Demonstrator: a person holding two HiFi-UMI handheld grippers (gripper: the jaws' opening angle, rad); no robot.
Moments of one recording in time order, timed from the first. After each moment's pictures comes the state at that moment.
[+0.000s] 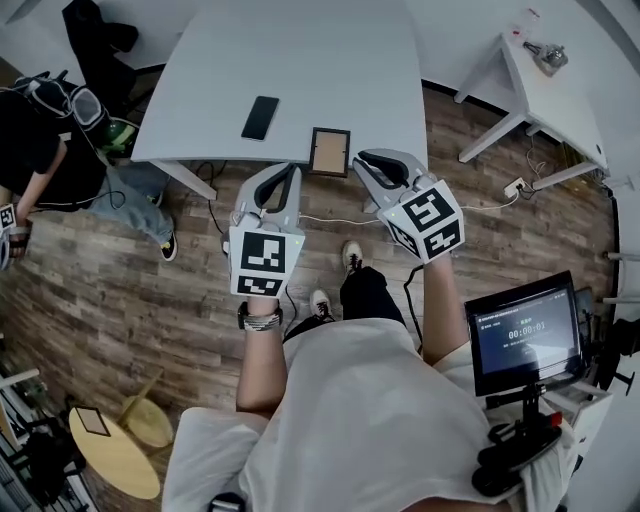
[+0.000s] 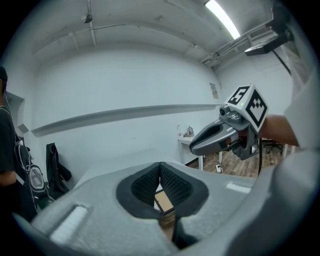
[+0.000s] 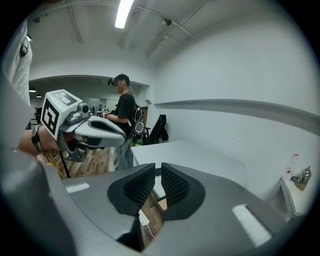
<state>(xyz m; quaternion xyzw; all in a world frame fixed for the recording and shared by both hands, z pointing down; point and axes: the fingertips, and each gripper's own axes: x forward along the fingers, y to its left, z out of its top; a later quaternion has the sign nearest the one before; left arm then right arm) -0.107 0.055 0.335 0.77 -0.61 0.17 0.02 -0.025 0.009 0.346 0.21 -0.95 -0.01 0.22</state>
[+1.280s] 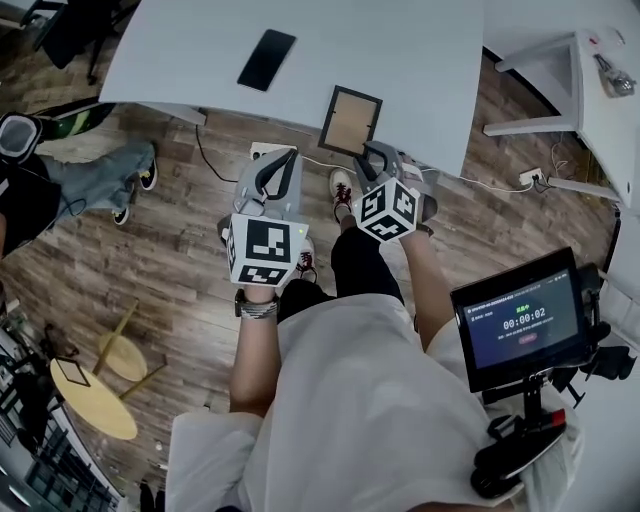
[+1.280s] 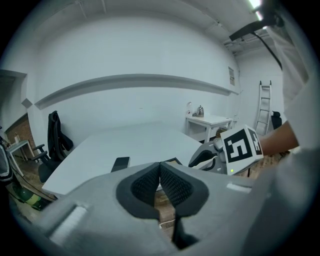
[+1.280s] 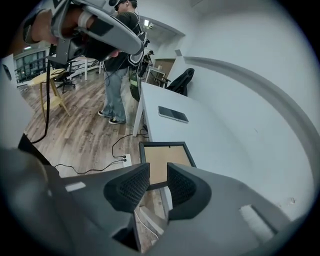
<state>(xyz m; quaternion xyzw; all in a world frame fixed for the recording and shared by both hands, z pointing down) -0.143 0.000 0.482 0.73 -0.63 0.22 0.15 -0.043 -0.060 0.608 0.13 -0.85 -0.14 0.49</state>
